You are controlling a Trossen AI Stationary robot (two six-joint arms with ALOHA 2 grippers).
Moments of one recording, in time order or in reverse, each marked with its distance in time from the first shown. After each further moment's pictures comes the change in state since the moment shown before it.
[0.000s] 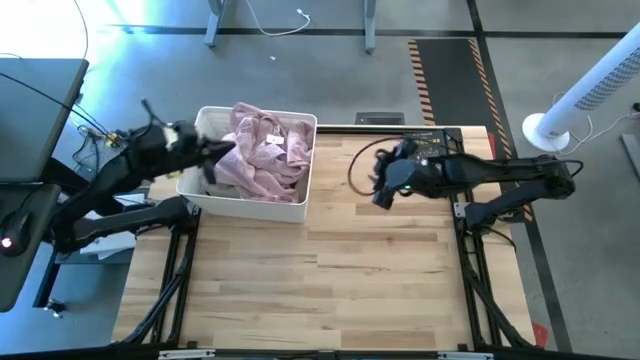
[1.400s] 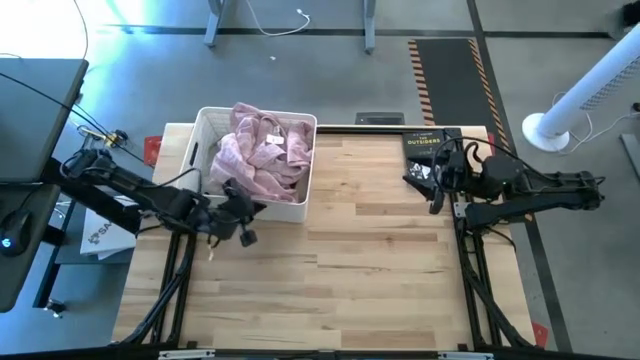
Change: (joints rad) left arm -0.897 0.453 -0.129 -0.055 -0.759 -0.245; right arm 0.024 -0.700 -0.544 0.630 -0.239 -0.041
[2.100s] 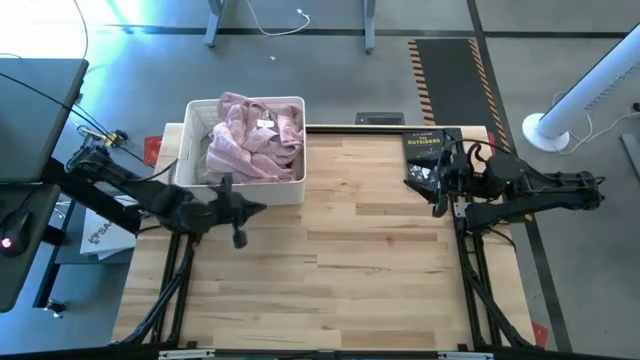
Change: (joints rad) left arm -0.083 -0.107 0.051 0.136 -0.012 0.119; right arm 0.001 -0.003 0.000 0.052 -0.078 -0.030
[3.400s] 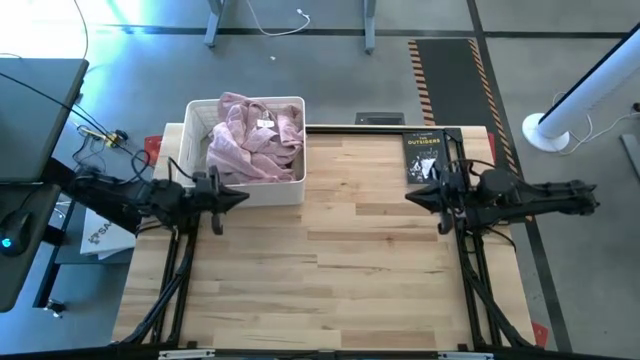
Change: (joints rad) left arm 0.192 -0.570 -0.412 0.258 0.251 0.163; right arm 0.000 -0.192 -0.300 0.122 -0.221 0.074
